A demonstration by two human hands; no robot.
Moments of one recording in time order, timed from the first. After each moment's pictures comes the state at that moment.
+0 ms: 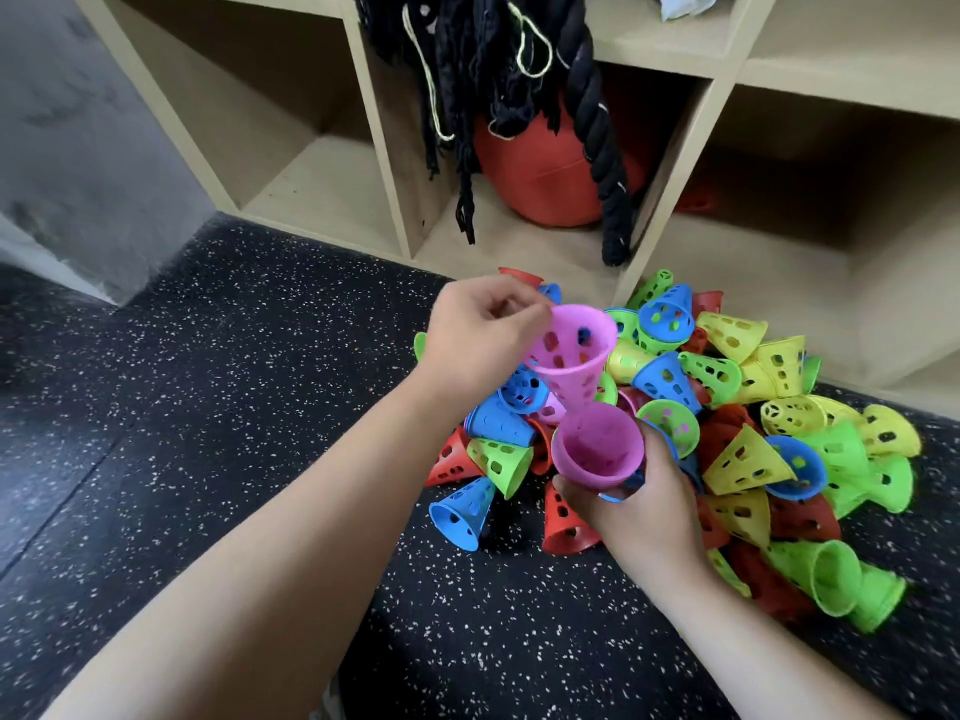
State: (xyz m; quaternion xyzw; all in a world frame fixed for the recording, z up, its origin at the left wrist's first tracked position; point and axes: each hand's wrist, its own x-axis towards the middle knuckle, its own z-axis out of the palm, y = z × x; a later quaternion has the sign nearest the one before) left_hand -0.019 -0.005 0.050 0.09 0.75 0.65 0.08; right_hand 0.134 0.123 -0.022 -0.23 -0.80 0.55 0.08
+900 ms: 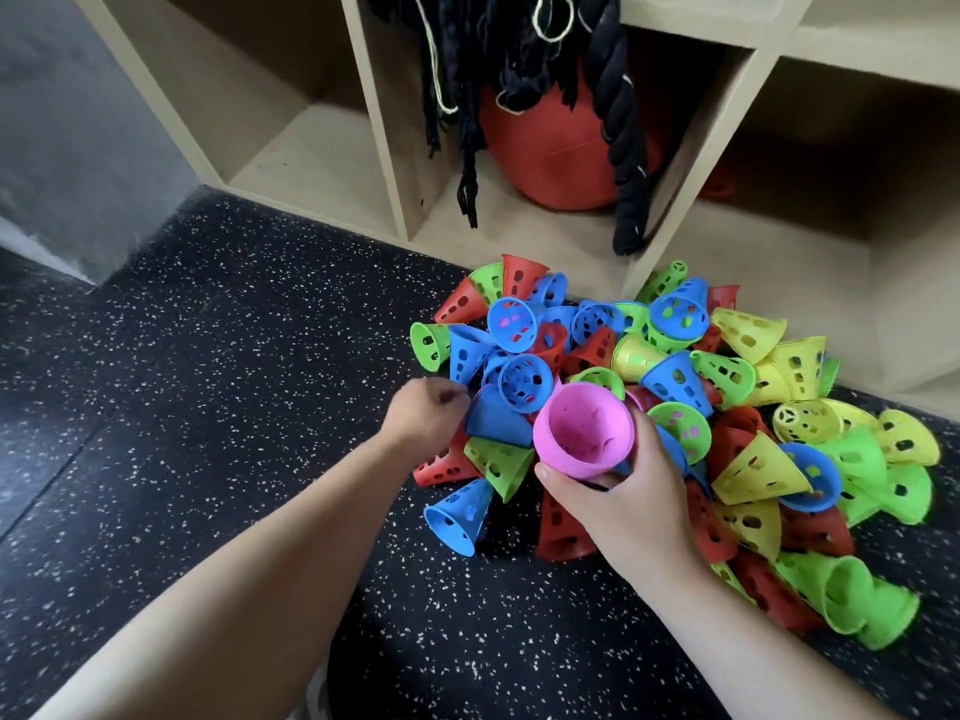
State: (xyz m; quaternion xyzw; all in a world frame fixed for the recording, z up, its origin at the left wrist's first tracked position) left_hand -0.038 -0.058 -0.079 0.02 0.91 0.35 0.20; right_hand 0.108 0.117 -0.026 -0.20 -0.78 0.58 0.07
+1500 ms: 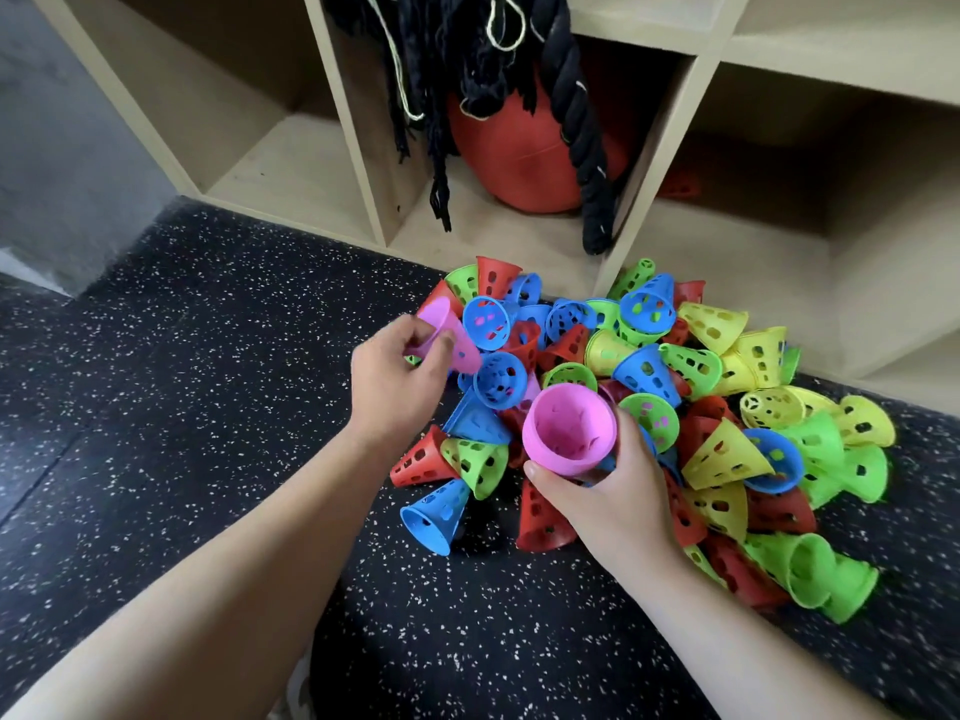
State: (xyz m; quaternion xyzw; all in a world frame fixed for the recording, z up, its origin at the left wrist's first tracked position) left_hand -0.029 -0.044 -0.034 0.04 0.86 0.51 -0.08; right_hand 0.121 0.128 -0.029 -0.20 -0.81 0.54 0.10
